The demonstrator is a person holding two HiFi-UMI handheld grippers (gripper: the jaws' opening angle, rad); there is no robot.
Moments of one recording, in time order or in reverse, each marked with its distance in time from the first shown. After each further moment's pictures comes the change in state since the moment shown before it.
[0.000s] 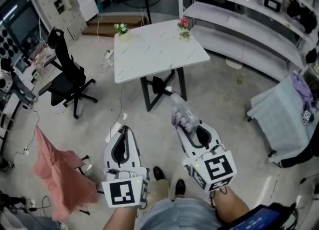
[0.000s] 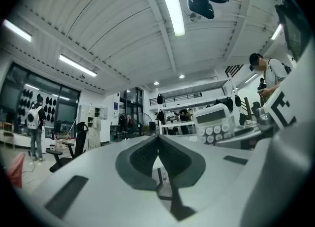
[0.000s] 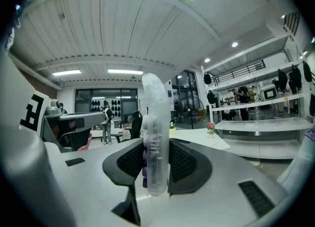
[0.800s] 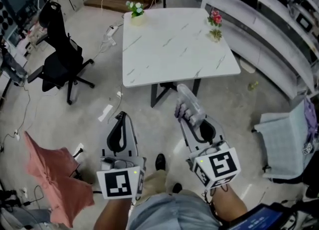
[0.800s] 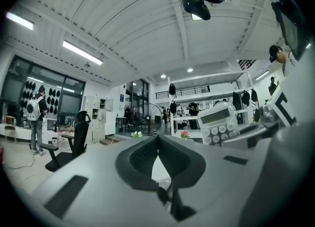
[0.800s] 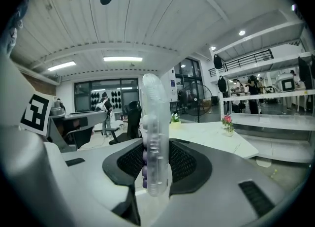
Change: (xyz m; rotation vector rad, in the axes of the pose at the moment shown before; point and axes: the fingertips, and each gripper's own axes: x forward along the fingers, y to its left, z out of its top) left arm 0.212 0.145 -0.074 -0.032 0.076 0.063; right arm 0.254 -0.042 -0.015 -0.001 0.117 0.048
